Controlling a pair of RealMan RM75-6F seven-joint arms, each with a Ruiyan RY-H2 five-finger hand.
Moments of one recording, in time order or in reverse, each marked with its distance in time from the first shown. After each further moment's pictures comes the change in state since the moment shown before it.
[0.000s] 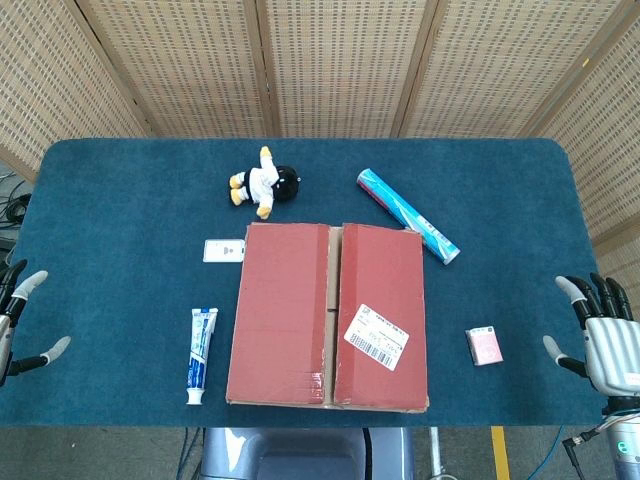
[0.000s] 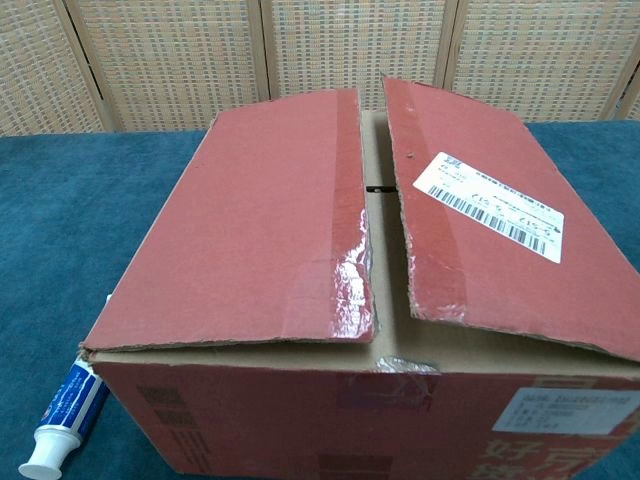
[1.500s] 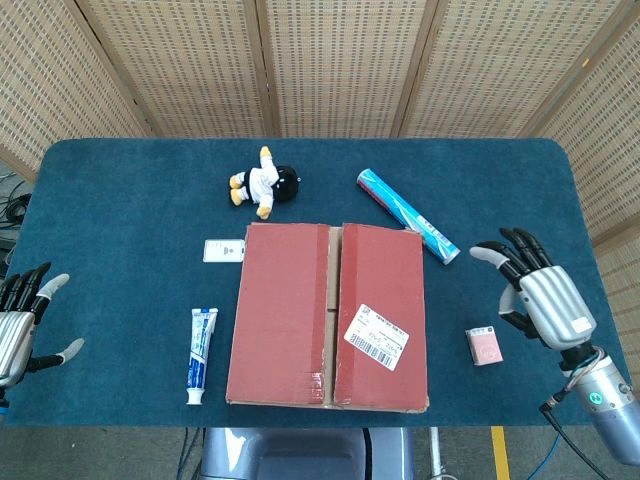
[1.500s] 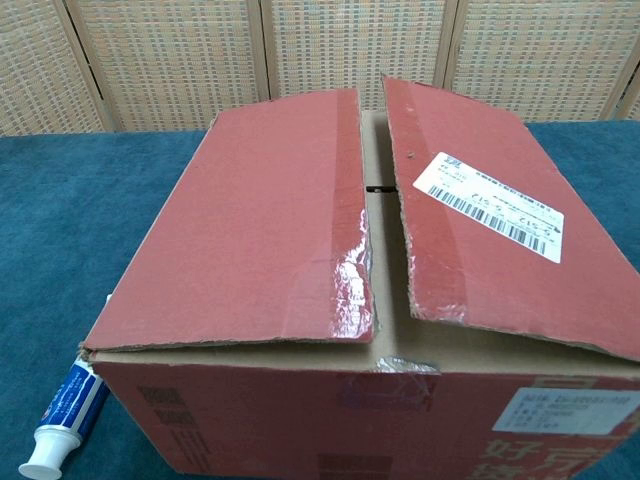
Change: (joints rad) left arm -0.043 0.004 0.007 -0.050 -0.055 -0.094 0.124; right arm 0.255 0.127 0.082 -0.037 -0.201 -0.206 0.366
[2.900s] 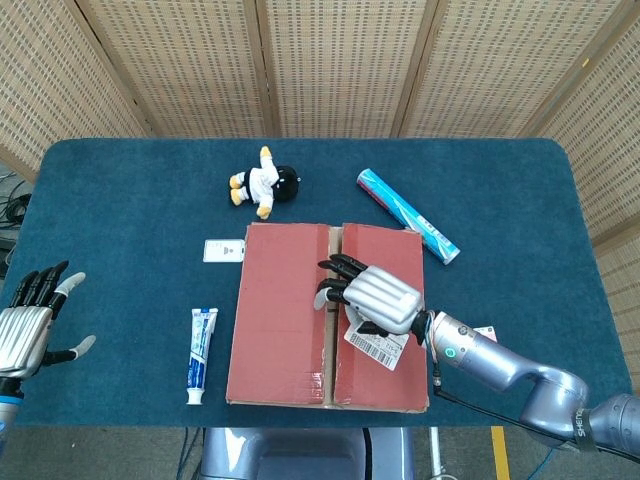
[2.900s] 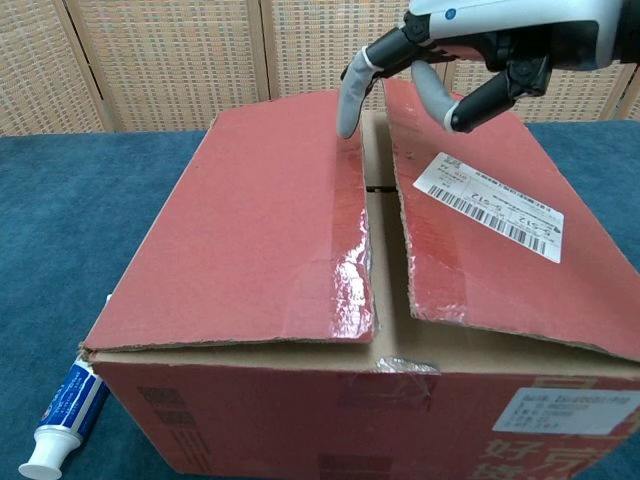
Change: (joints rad) left arm -0.045 -0.035 0.002 0.039 -0.015 -0.053 0.005; right arm 0.522 -0.168 -0.003 -0.004 0.000 -0.483 0.062
